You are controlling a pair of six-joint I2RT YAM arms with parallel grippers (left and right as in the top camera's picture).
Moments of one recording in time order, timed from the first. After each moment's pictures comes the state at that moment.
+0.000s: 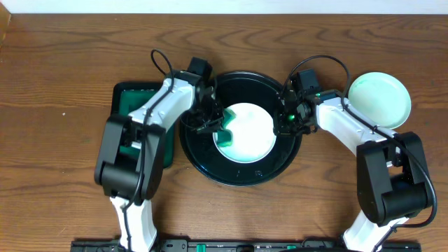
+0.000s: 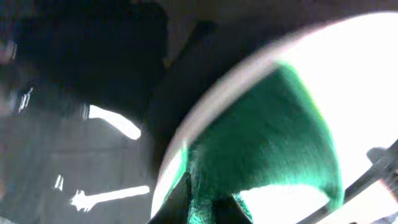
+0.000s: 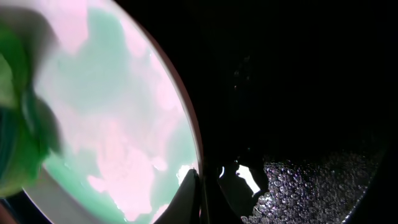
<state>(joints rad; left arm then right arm) -0.32 2.02 1.39 -0.92 0.41 -0.53 0.29 1.88 1.14 -0.61 -0.37 0.26</state>
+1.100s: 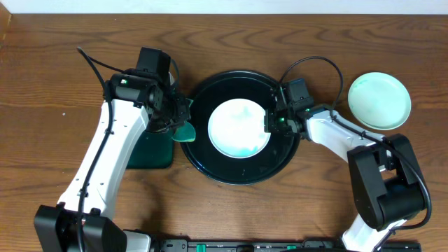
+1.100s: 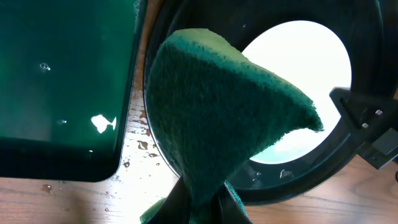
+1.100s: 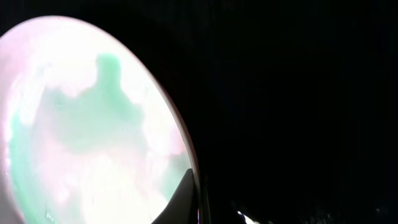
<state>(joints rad) -0.19 1.55 1.37 -1.15 0.20 -0.48 0.37 1.86 1.01 -0.24 -0.25 0.38</state>
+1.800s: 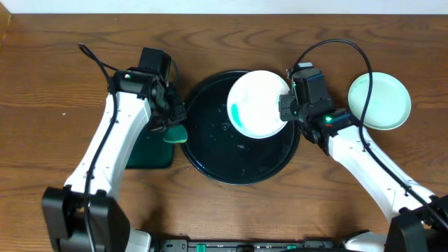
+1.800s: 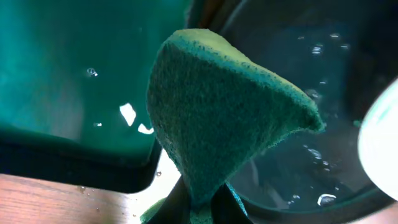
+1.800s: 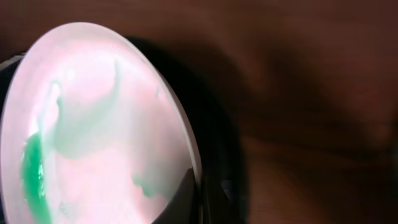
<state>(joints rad) -0.16 1.63 1.36 -1.16 0.09 -0.48 0.39 1.52 1.01 -0.33 0.16 0.23</state>
